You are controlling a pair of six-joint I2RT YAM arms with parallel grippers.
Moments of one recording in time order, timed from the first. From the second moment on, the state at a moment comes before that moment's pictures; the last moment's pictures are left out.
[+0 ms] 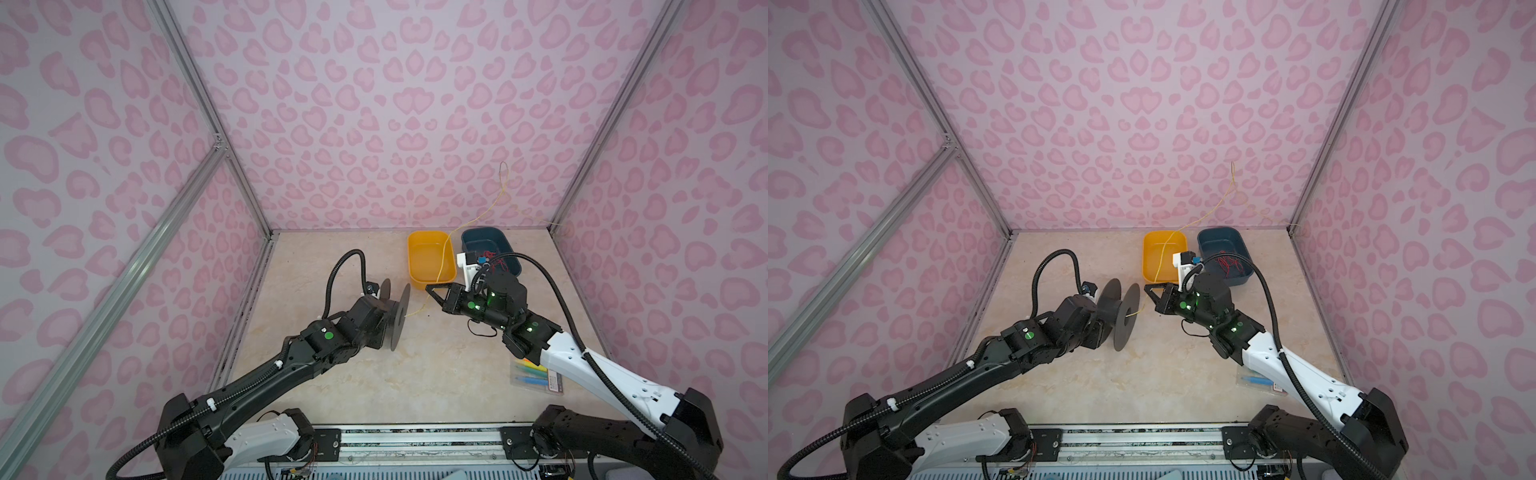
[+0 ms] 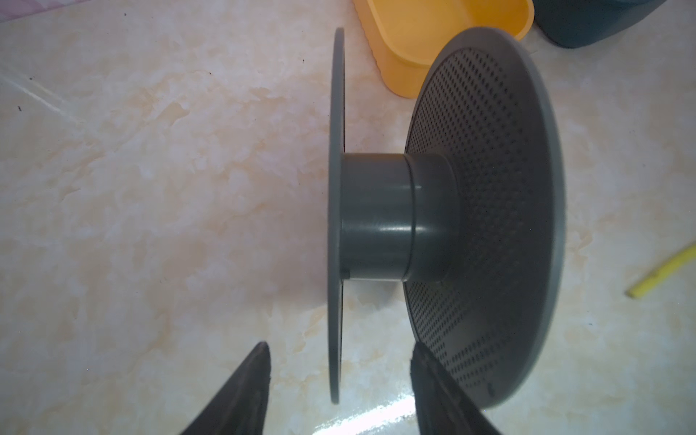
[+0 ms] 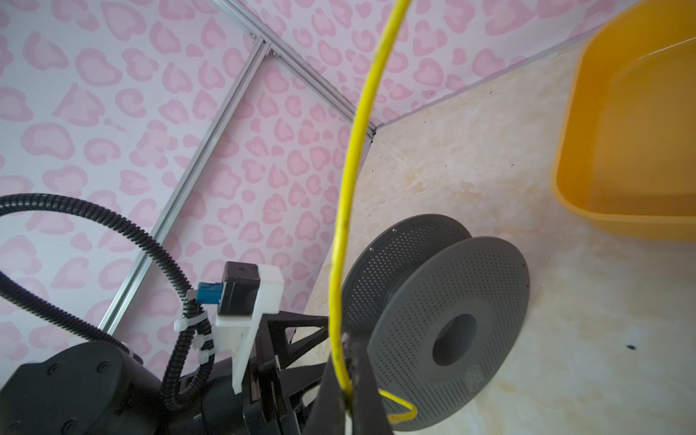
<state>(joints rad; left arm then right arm) -0.82 1.11 0.89 -0.68 -0.34 -0.42 0.69 1.20 0.89 0.08 -0.29 0.84</state>
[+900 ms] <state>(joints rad) -0.81 1.05 0.76 -0.42 -0.21 -0.27 0.74 1.43 1.09 0.00 -0.36 0.69</state>
